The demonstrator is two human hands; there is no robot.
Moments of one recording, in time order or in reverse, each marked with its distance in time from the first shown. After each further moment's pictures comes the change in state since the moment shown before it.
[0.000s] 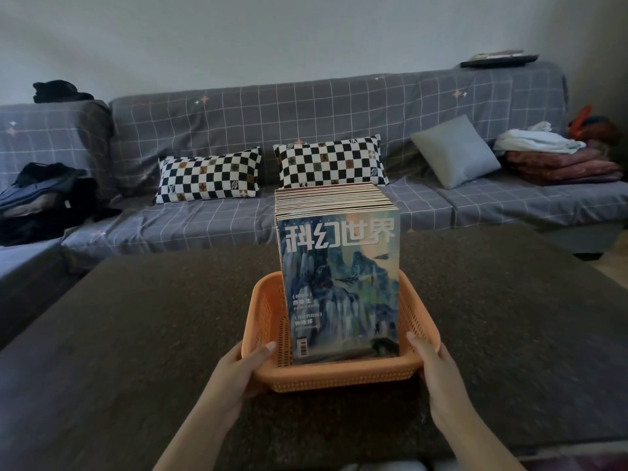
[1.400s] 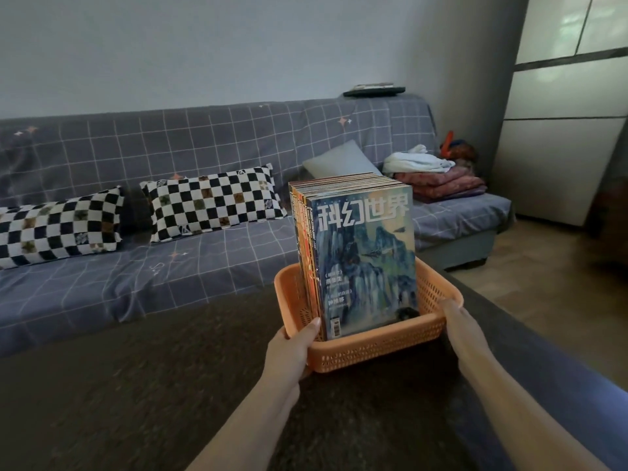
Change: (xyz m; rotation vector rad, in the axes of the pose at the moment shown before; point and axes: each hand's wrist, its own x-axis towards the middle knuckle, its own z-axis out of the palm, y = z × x) left_hand 0.154 0.045 0.364 0.041 -0.248 0.077; right_hand 0.234 -0.132 -0.213 -0.075 0.462 -0.123
